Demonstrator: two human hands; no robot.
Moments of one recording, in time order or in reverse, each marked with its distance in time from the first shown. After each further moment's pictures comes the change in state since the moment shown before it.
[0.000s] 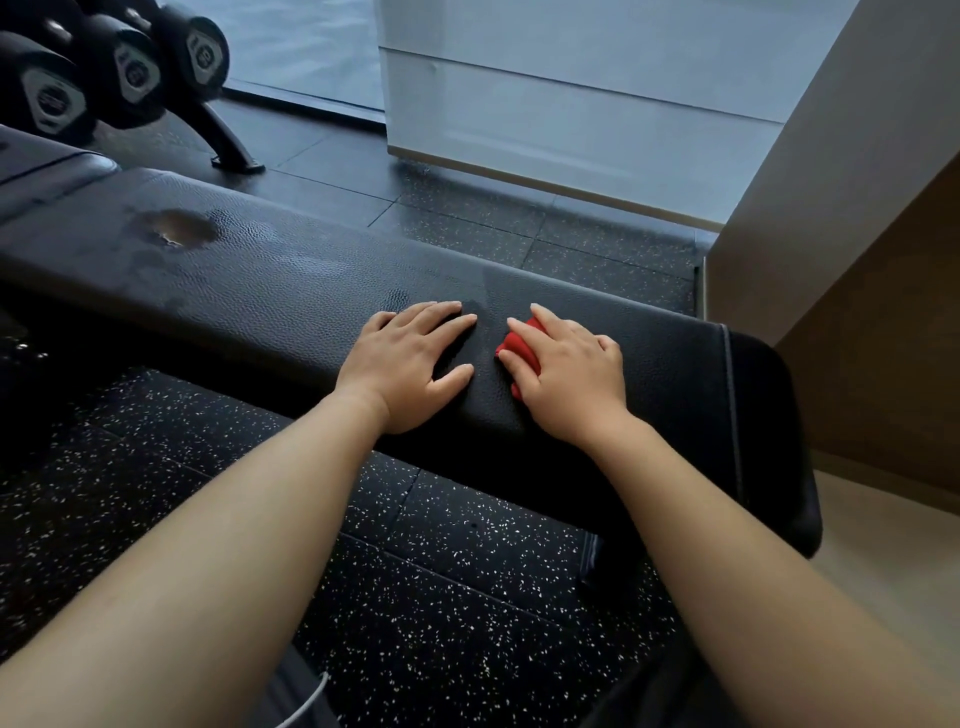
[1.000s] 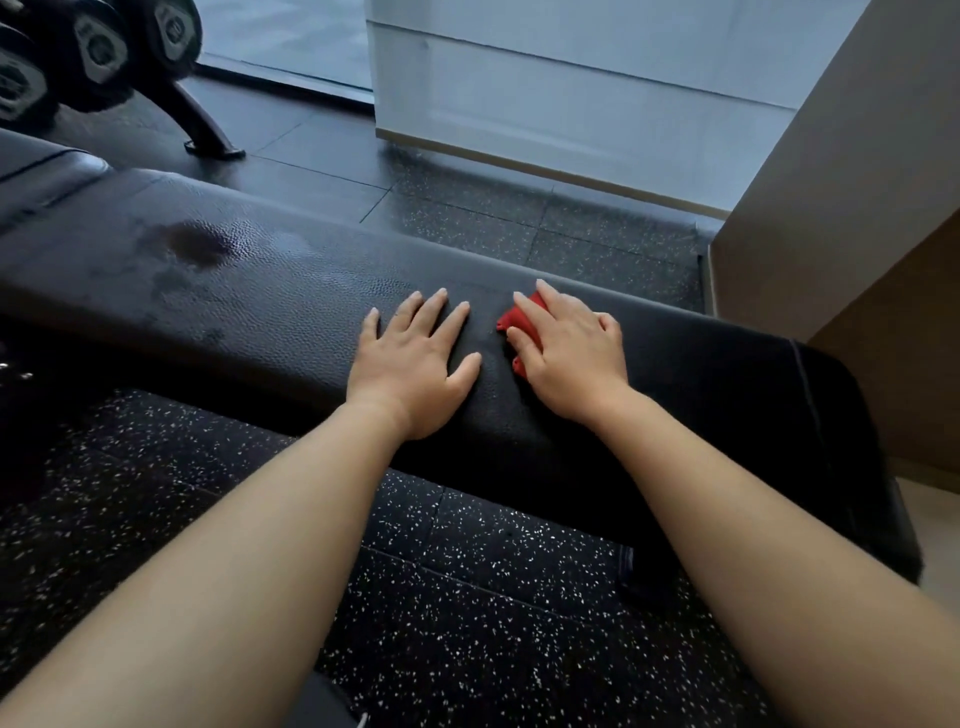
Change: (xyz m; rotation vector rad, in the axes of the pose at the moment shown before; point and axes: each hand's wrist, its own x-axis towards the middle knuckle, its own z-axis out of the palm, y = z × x) left_hand 0.008 -0.061 -0.005 -0.054 -0.132 -0.175; right_hand 0.057 -0.061 0.011 -0.028 -0.055 0.049
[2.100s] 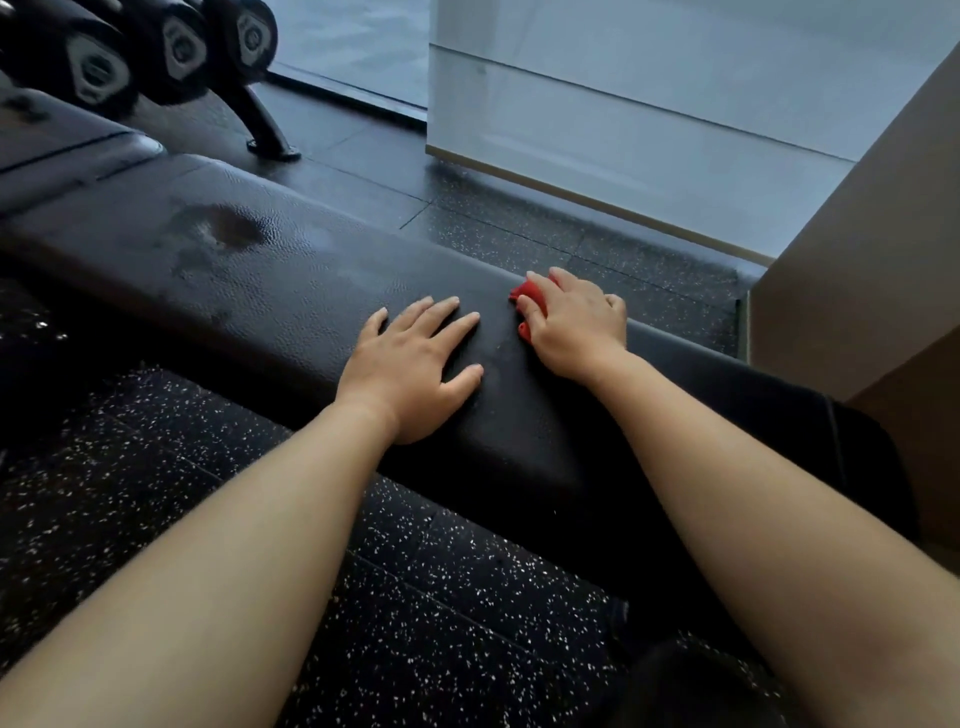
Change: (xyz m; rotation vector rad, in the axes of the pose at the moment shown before) left_hand -0.002 0.001 0.000 -0.010 0.067 -0.024; right_hand 0.069 0.013 0.004 -0.017 0.031 -0.073
